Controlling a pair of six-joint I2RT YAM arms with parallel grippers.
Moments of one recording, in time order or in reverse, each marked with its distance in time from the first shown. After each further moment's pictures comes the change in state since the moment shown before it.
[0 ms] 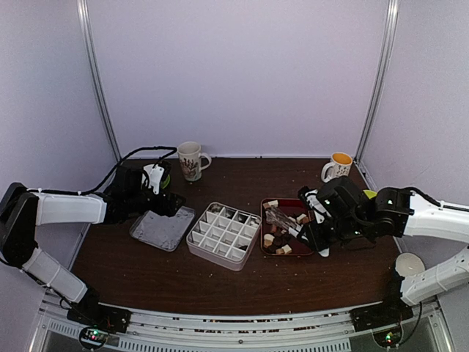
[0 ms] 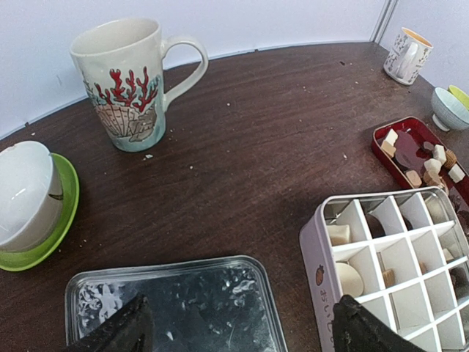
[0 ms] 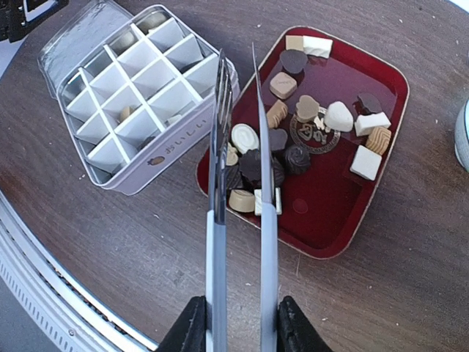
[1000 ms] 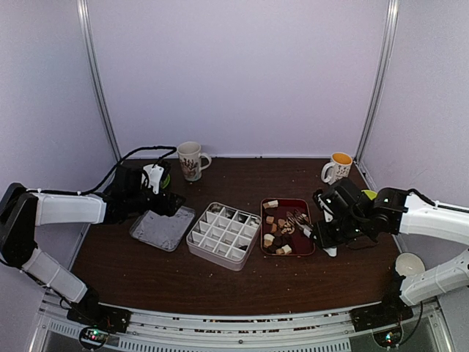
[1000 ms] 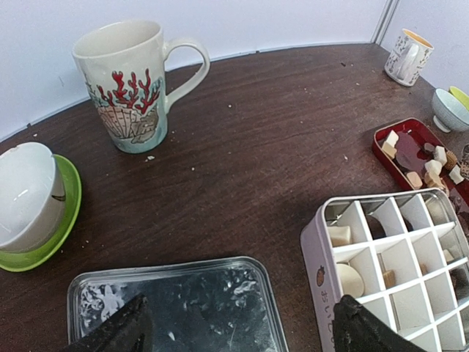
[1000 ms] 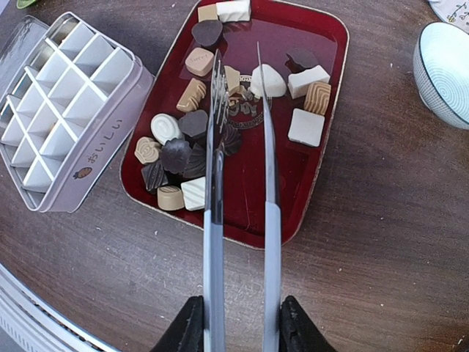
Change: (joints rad) left arm 0.000 -0.005 0.000 0.000 -0.005 0.001; right arm -0.140 0.004 -0.061 -0.048 0.010 0.089
